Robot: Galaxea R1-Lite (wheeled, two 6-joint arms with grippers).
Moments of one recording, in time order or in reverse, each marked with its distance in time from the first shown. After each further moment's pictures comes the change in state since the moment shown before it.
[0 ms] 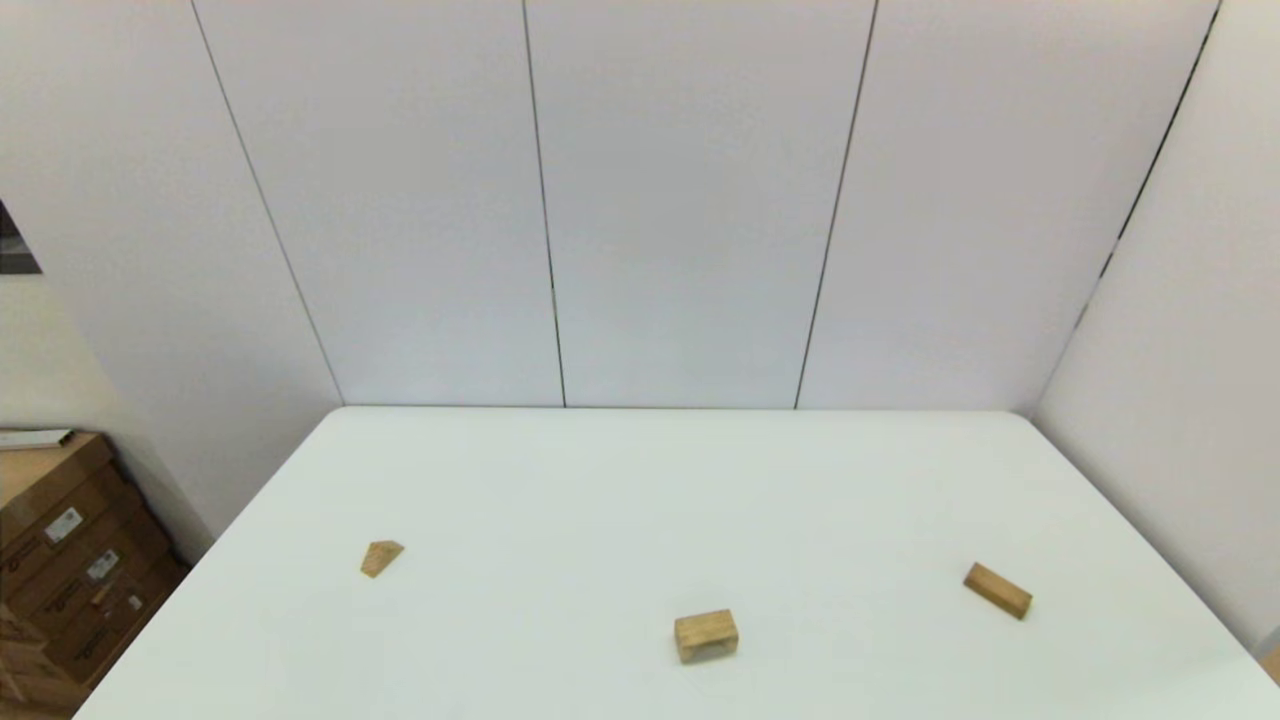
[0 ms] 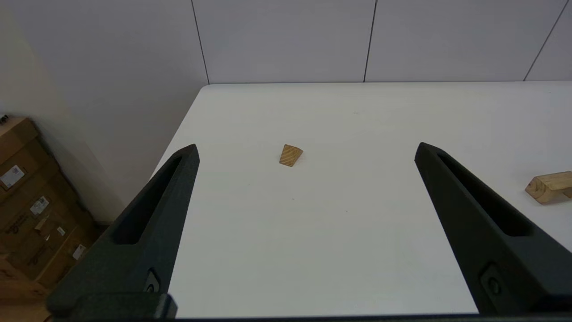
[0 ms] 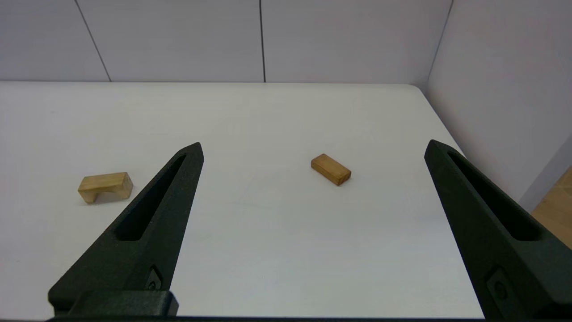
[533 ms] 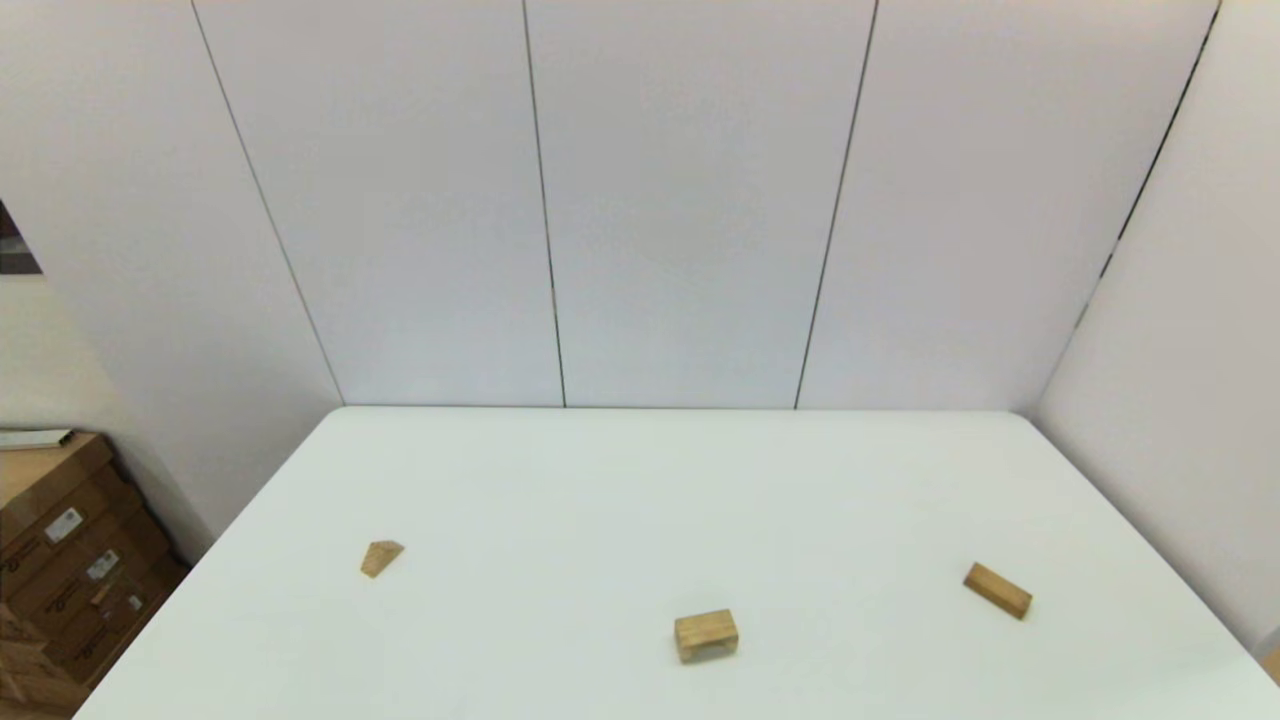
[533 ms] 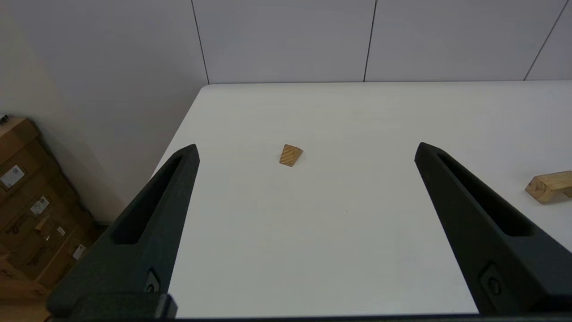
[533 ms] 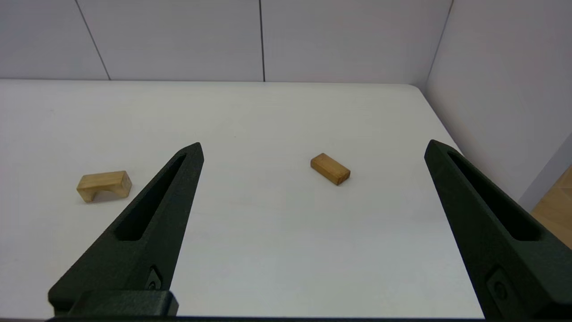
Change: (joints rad) left arm 0.000 0.000 0.000 0.000 0.000 0.001; right arm 0.000 0.000 0.000 0.001 0.002 -0.013
